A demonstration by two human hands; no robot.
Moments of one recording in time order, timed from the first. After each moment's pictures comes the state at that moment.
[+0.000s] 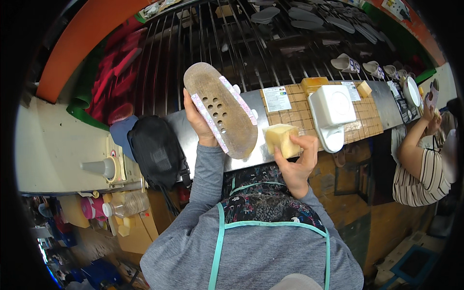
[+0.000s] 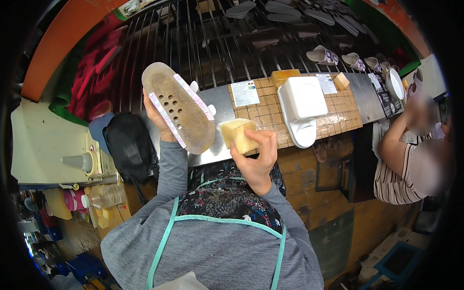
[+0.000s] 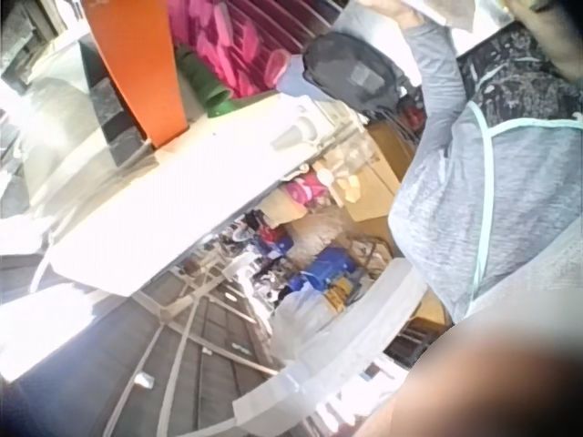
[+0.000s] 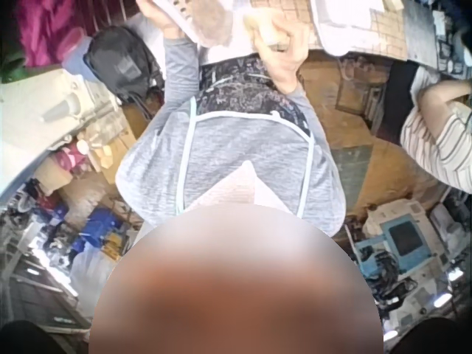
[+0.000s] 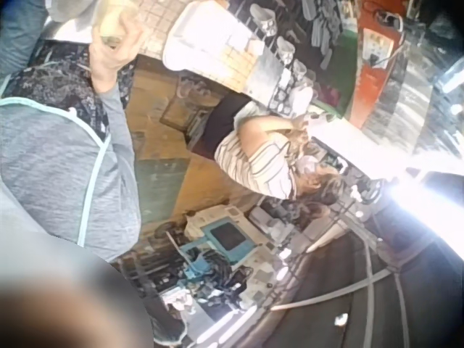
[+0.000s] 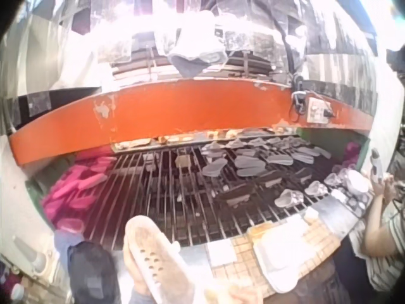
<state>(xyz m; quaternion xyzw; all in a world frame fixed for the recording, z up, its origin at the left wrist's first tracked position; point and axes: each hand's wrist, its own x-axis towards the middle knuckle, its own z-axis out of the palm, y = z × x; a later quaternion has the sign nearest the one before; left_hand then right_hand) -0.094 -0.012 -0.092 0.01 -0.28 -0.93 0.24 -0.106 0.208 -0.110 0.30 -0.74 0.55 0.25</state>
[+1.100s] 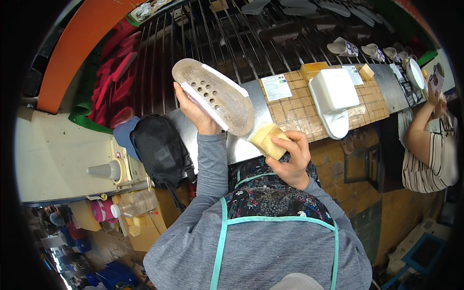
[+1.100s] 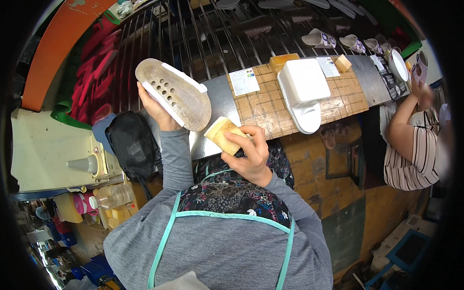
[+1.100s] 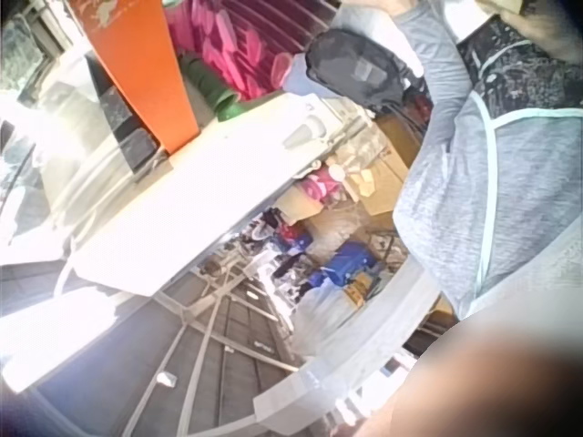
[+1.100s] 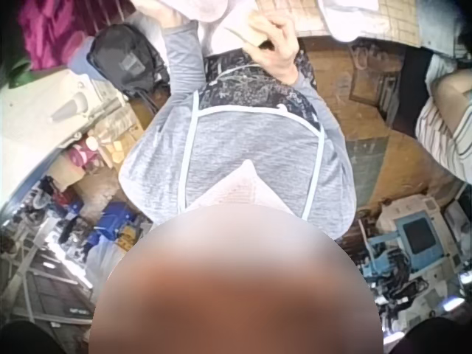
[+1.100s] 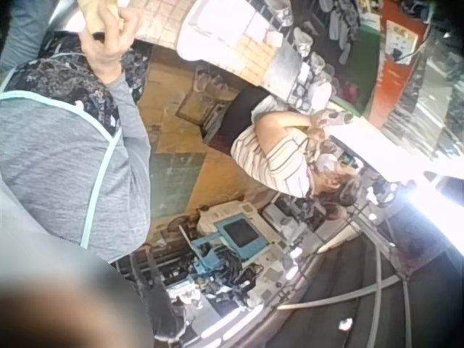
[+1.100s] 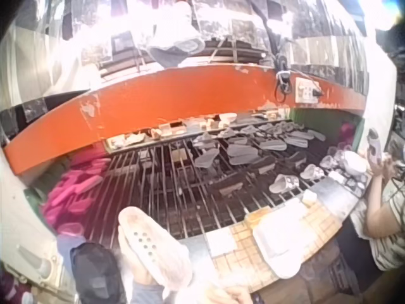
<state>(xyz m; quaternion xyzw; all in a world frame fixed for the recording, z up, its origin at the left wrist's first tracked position) -0.109 -0.017 -0.090 0.13 -0.33 -0.82 0.46 -0.090 0.208 -0.128 0.36 -0.69 0.59 0.21</state>
